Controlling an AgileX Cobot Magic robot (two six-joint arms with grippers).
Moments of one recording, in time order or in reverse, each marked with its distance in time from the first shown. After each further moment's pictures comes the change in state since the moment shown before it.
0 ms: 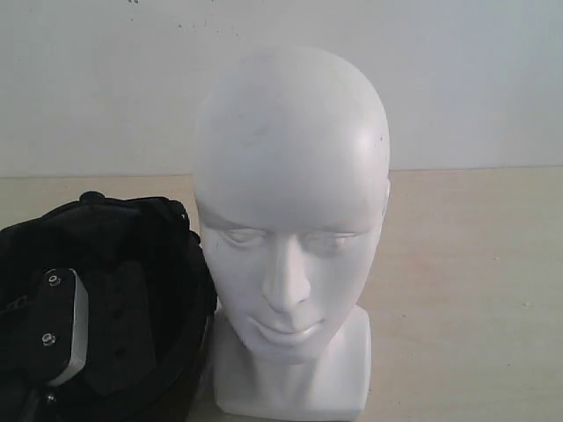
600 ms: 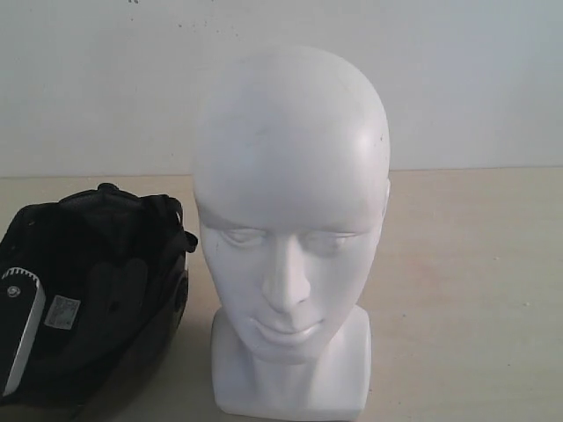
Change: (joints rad) left arm 0.000 -0.127 -0.052 0.570 0.066 -0.079; right arm 0.000 0.000 0.000 0.000 0.000 0.000
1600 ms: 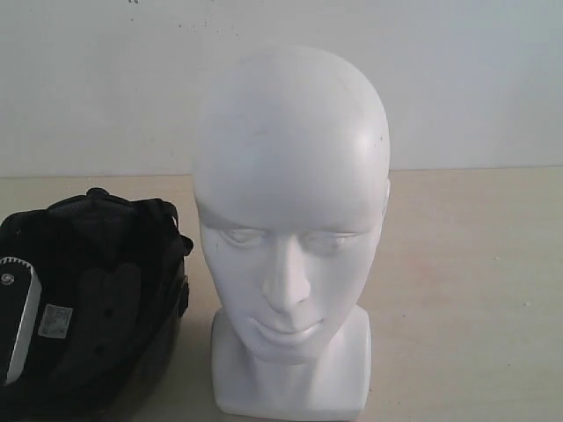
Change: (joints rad) left arm 0.000 -0.020 0.000 -0.064 0.008 -0.048; right arm 0.000 0.000 0.000 0.000 0.000 0.000
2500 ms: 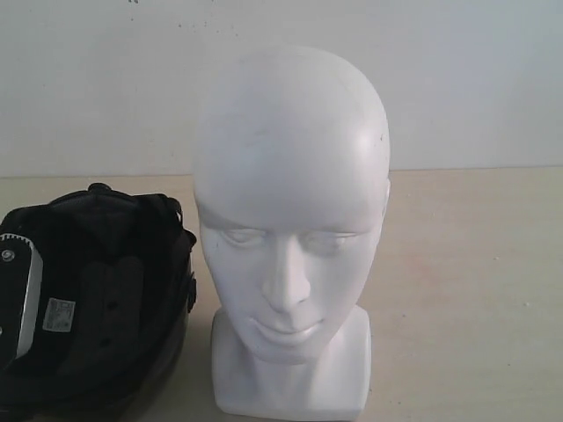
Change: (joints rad) left arm 0.000 0.000 0.000 0.035 -0.091 -0.060; right arm 0.000 0.000 0.000 0.000 0.000 0.000
